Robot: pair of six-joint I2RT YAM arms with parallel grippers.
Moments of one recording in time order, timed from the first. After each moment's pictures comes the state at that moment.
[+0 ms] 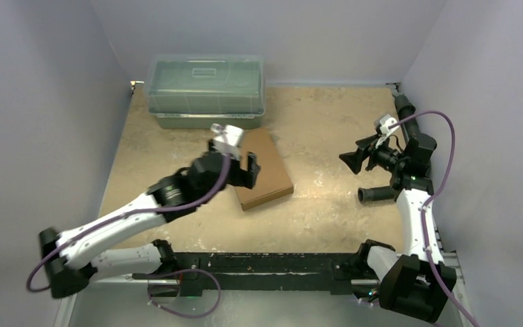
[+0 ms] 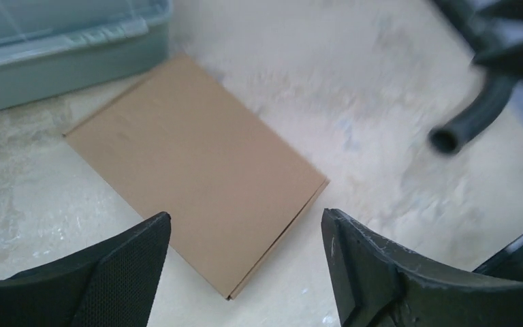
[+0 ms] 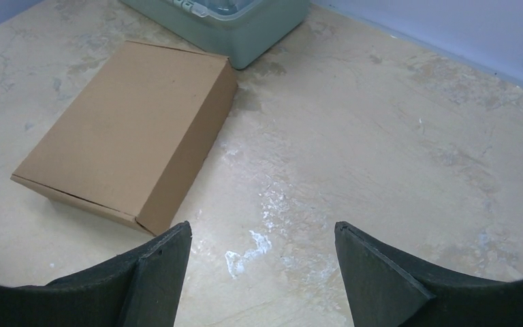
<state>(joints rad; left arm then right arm) -1.03 1.11 0.98 -0.36 -0.45 -0.34 -0.30 1.00 0.73 -0.17 -0.97 -0.29</state>
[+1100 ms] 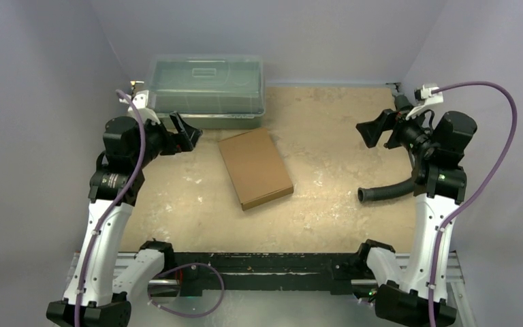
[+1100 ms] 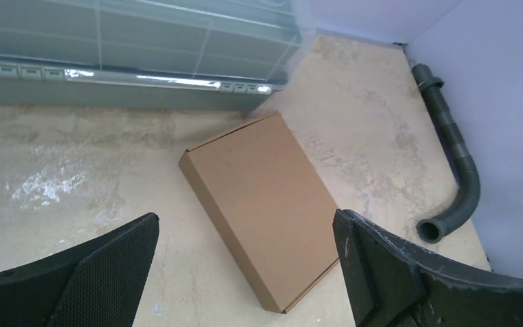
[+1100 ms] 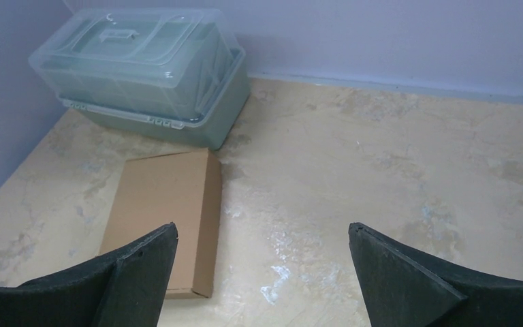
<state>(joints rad) -0.10 0.90 1.09 -0.53 0.26 -0.39 -0.31 0.92 1.22 -0.56 -0.71 0.04</state>
